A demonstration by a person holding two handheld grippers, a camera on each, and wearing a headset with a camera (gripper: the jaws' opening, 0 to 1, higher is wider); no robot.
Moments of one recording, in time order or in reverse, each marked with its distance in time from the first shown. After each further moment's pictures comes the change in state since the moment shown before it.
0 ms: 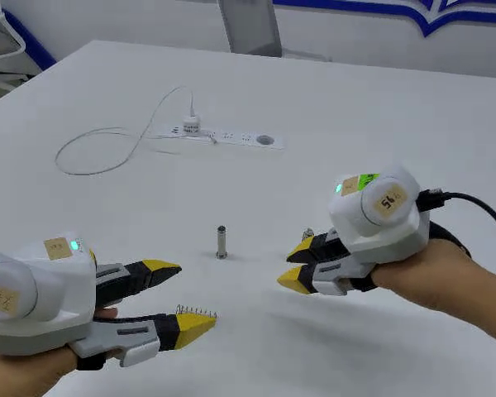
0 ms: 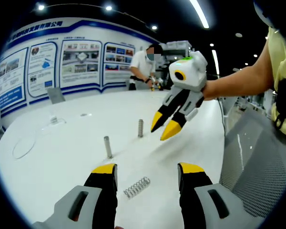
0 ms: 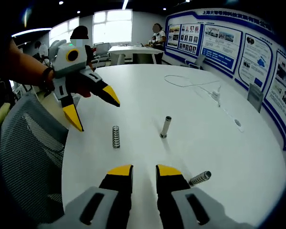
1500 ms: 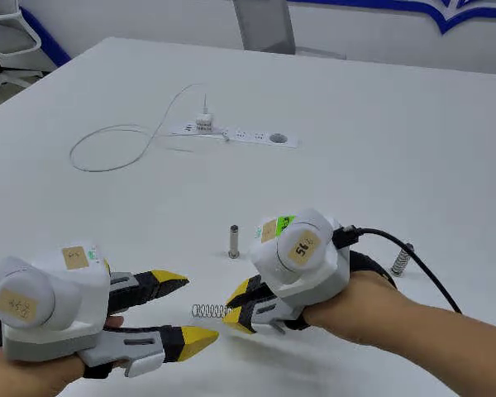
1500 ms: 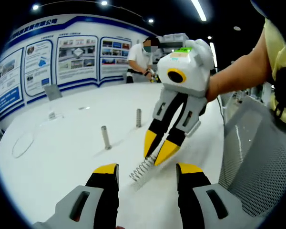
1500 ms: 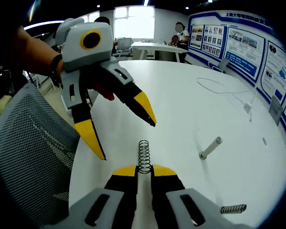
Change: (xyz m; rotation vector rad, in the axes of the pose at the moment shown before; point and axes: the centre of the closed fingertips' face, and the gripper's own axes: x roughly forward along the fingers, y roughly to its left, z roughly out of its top) left arm 0.003 0.001 -0.022 0.031 0.068 -0.017; right arm 0.048 0.056 0.023 -0.109 0.022 0.156
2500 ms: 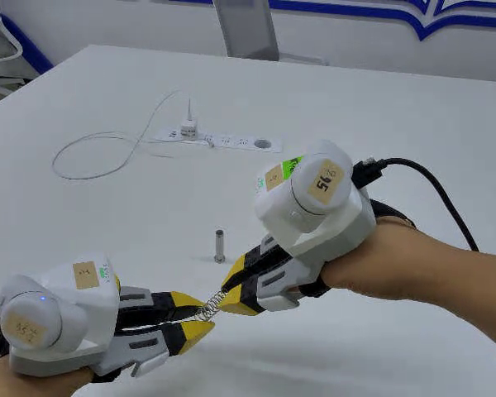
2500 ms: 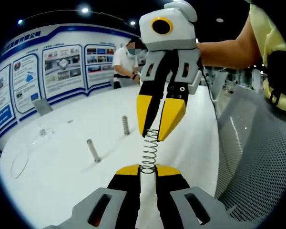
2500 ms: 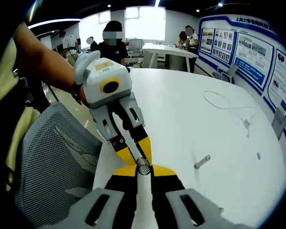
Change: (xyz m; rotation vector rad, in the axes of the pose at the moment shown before) left arm 0.012 -0.021 0.011 0.129 -0.021 -0.068; right arm -0.052 0.017 0.041 -0.066 -0.006 0.072
